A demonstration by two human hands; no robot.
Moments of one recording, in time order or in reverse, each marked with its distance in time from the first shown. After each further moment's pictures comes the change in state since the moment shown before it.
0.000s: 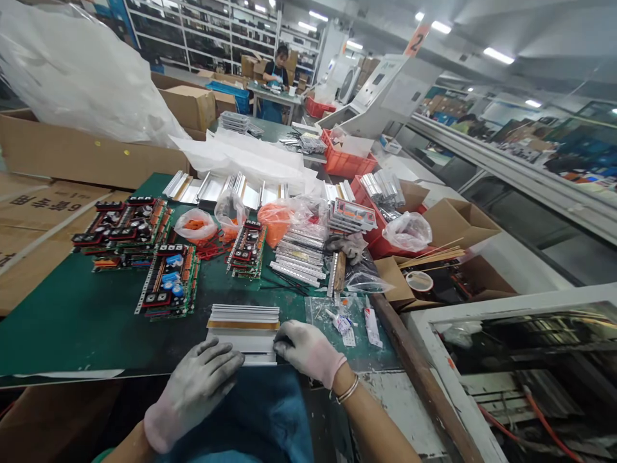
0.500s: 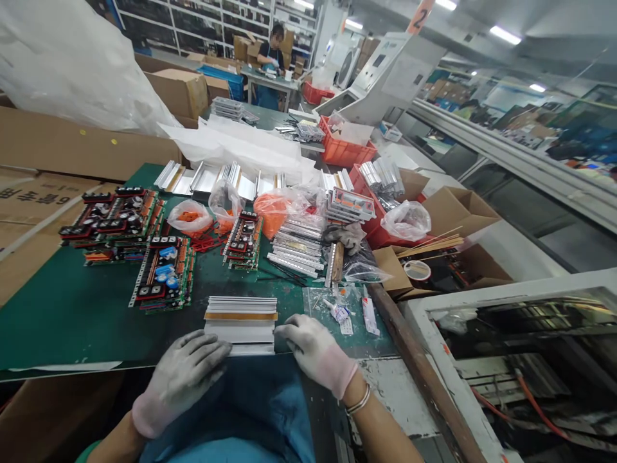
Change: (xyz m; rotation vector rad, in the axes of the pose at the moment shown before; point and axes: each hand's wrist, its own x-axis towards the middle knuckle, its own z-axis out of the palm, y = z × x) left_hand -0.002 -0.017 -0.017 0.083 -0.035 0.068; right_hand -0.026 0.007 0.006 -0.126 0.106 -0.213
